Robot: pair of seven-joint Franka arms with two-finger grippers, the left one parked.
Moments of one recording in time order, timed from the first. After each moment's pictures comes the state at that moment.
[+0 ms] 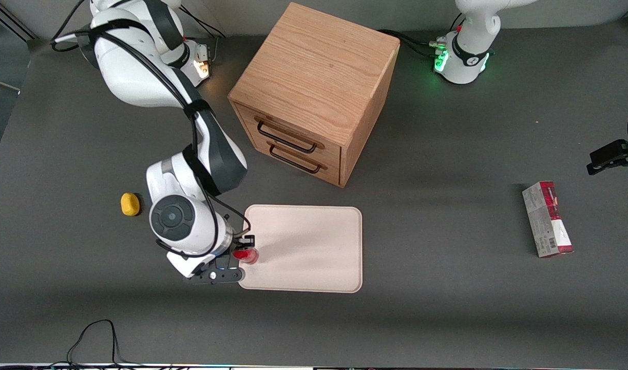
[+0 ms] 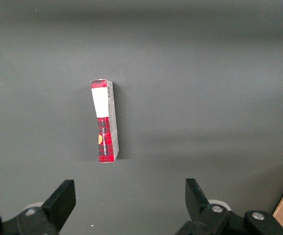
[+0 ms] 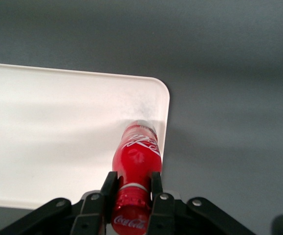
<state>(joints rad) 0.41 0.91 -0.01 -0.88 0.01 1.76 0.37</state>
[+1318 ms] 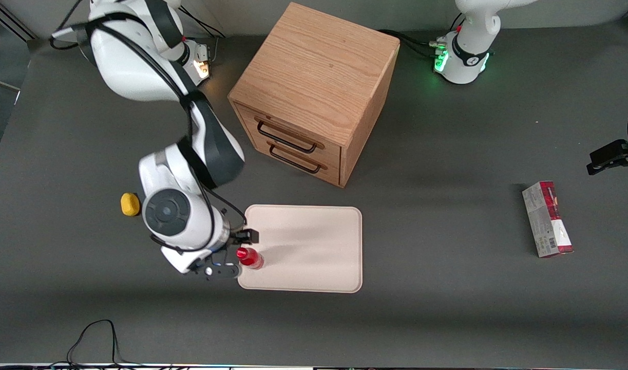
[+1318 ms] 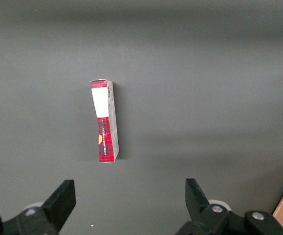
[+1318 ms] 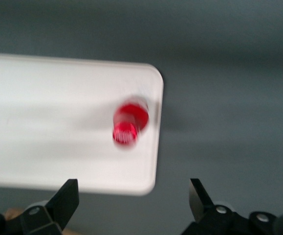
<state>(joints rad) 0.42 0.81 -0.01 -0.83 0.01 1.54 0.40</state>
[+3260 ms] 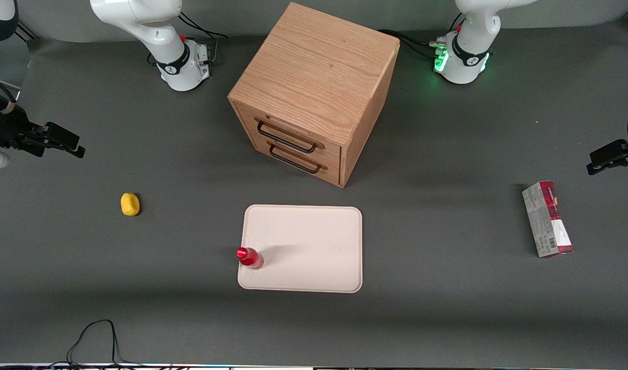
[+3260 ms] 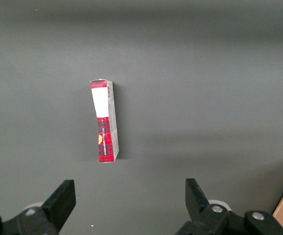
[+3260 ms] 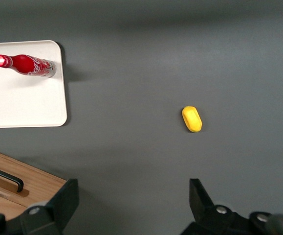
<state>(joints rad) 0.07 -0.03 -0.09 -1.62 0.04 1.59 0.07</state>
